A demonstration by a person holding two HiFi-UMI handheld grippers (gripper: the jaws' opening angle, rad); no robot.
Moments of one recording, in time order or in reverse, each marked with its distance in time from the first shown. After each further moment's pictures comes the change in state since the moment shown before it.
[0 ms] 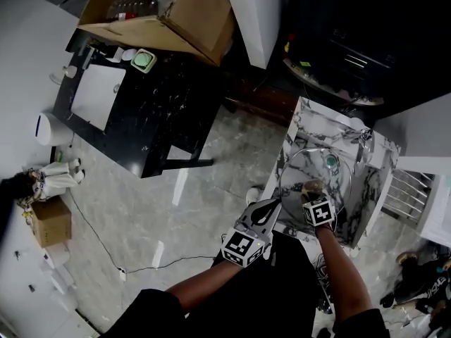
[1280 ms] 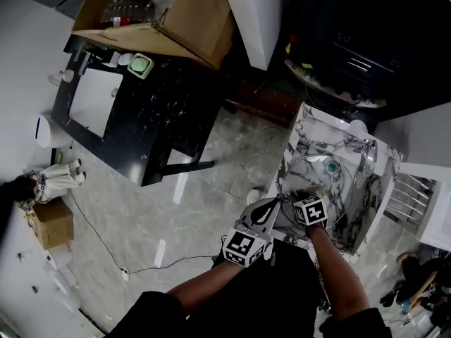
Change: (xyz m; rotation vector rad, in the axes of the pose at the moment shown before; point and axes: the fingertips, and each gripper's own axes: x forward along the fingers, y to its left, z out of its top) left arm 0.020 0.029 0.008 -0.006 0.035 0.046; right arm 0.022 0.031 0.047 0.054 -0.042 0.118
